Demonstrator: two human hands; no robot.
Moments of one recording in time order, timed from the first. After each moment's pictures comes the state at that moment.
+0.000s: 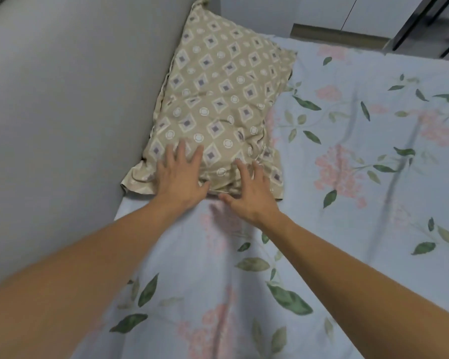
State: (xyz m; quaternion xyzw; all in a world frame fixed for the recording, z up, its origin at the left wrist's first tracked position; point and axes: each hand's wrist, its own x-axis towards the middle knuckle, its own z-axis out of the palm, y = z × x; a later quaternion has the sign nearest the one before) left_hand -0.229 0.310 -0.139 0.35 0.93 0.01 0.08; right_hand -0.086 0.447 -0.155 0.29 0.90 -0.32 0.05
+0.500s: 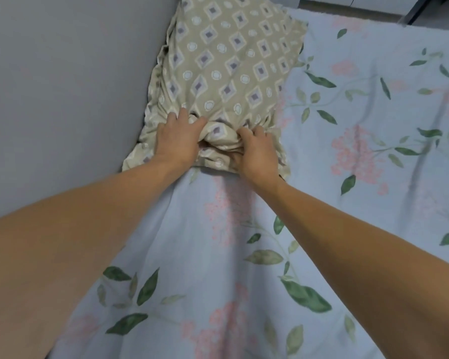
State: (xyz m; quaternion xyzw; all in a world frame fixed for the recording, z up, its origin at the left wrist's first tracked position) left_hand -0.284 0.334 -0.165 0.39 0.92 -0.01 0.00; right_hand -0.148 0.470 -0.202 0.28 0.93 -0.22 -0.12
